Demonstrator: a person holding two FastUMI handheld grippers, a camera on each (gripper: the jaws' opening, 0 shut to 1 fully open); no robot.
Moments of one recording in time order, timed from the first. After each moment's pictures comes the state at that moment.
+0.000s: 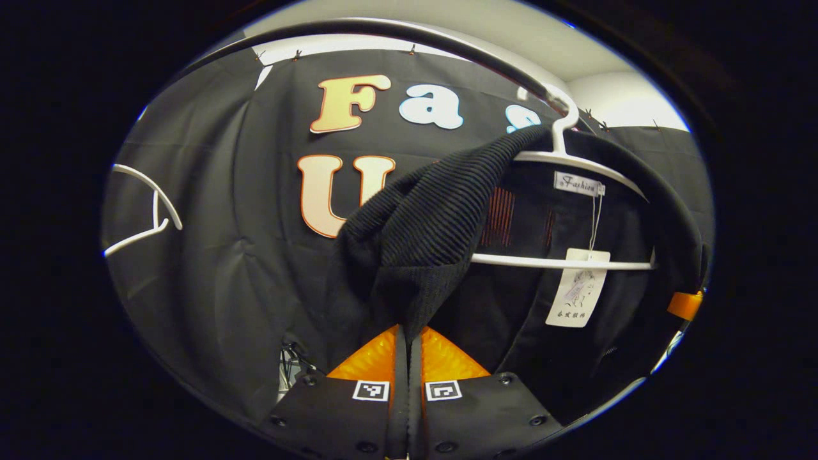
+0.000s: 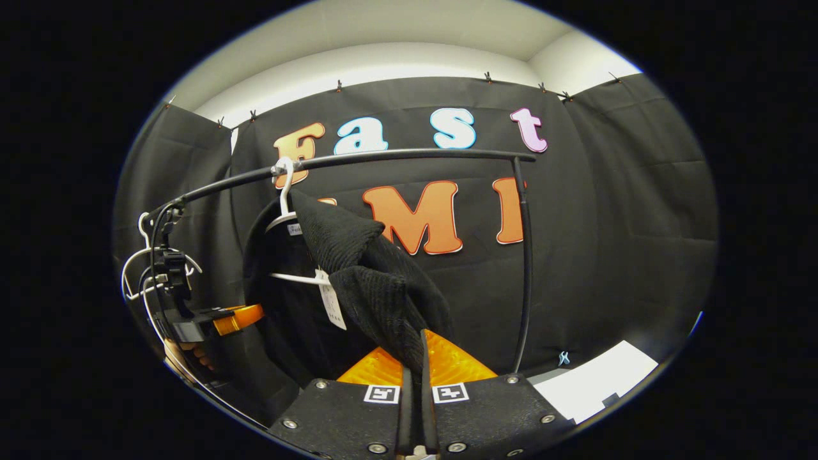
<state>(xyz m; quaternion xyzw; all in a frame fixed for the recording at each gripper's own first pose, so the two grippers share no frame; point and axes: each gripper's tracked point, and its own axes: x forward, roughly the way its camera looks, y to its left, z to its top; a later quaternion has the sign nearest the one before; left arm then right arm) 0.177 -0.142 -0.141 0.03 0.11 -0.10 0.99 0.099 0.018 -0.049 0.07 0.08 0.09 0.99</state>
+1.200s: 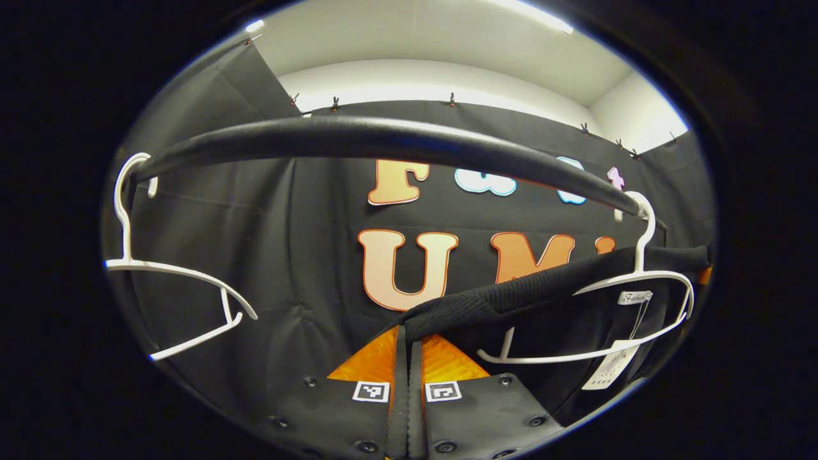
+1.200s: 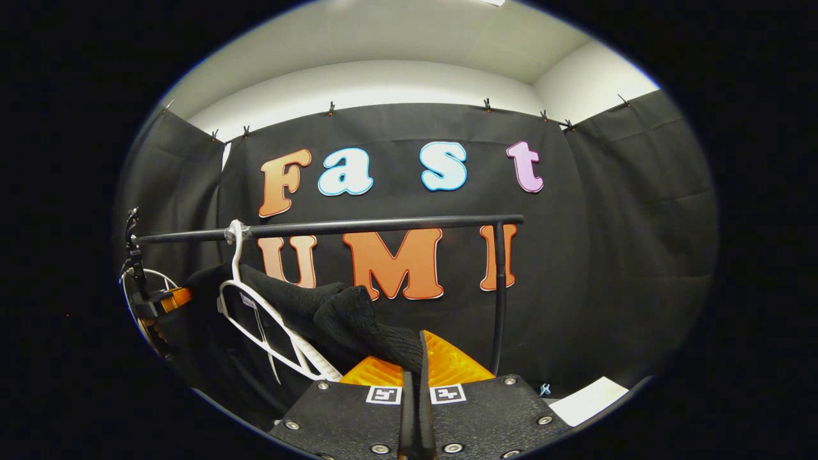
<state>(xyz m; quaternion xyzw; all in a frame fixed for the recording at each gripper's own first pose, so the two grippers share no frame) 0.197 -0.059 -0.030 0.05 -0.02 -0.01 1.00 0.174 -0.040 0.031 0.05 0.02 0.09 1.00</state>
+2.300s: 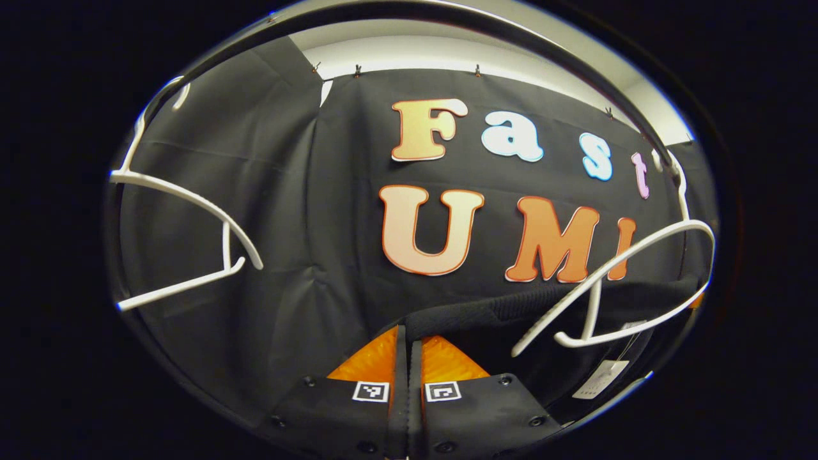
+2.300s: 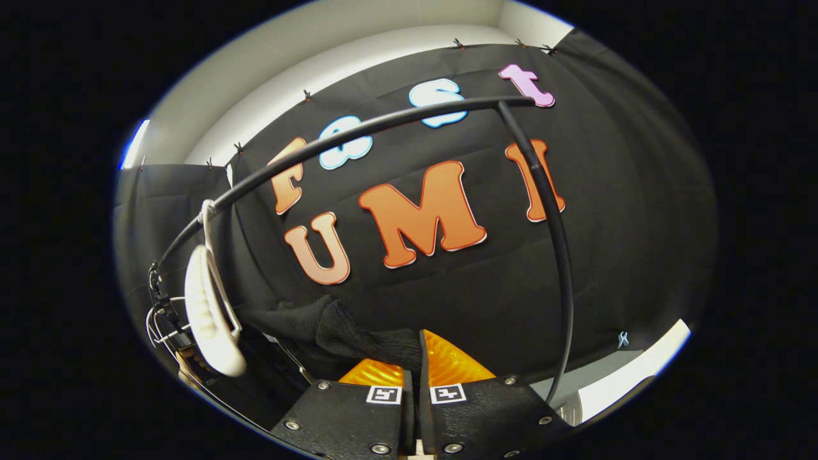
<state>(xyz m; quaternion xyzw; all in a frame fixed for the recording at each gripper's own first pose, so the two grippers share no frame) 0.210 -0.022 -0.123 0.02 0.07 0.03 1.00 0.237 -0.024 -0.095 0.17 0.12 0.19 0.96</state>
